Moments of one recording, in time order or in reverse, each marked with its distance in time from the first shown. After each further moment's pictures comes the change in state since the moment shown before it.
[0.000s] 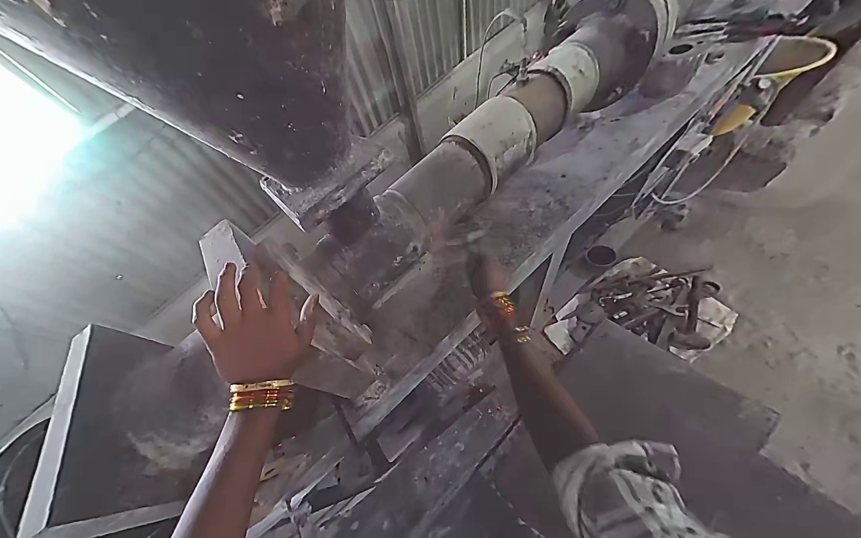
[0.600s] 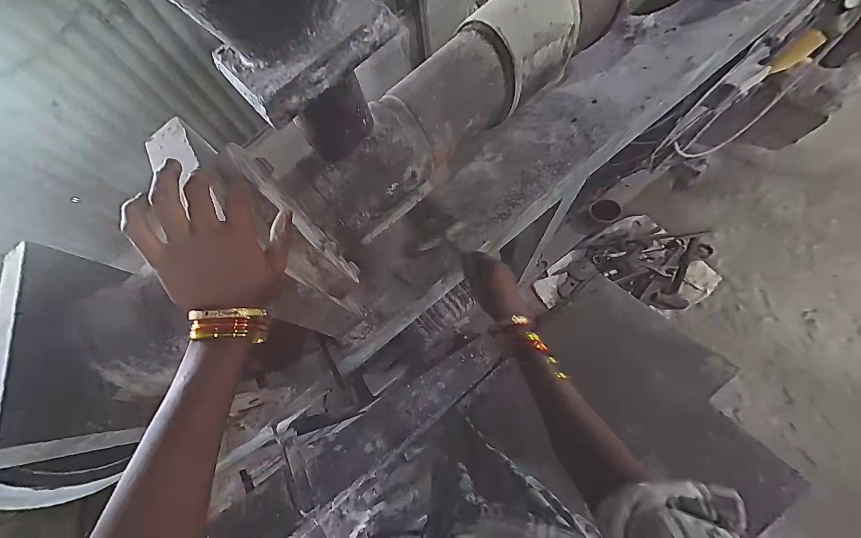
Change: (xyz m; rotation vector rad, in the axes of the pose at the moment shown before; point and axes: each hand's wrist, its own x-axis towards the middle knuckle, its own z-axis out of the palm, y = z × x) left_hand 0.002 0.001 -0.006 0.040 -0.088 -0.034; right_hand -0.106 0.024 -0.011 -0.019 -0.124 -0.115
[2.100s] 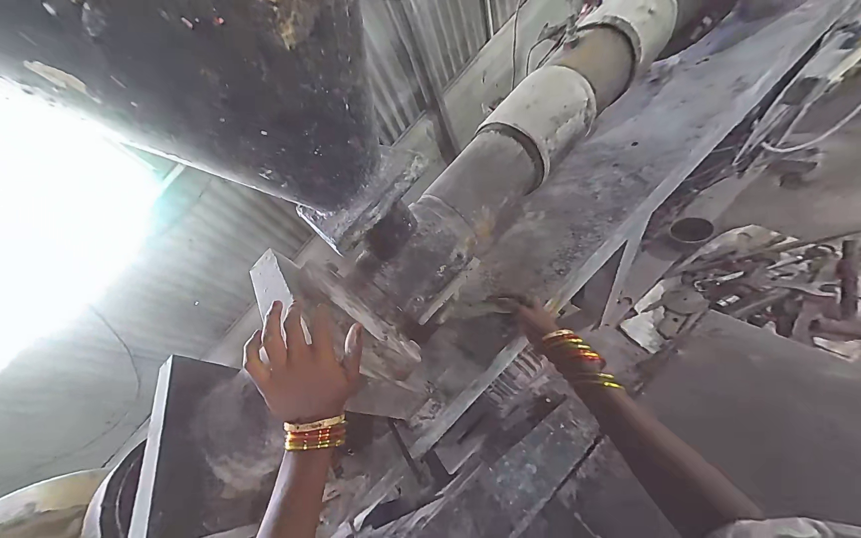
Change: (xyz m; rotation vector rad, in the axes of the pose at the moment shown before) left_hand 0.001 0.003 0.008 0.052 0.270 0.073; right_hand 0.082 -0.010 0.033 0.819 -0.130 0.139
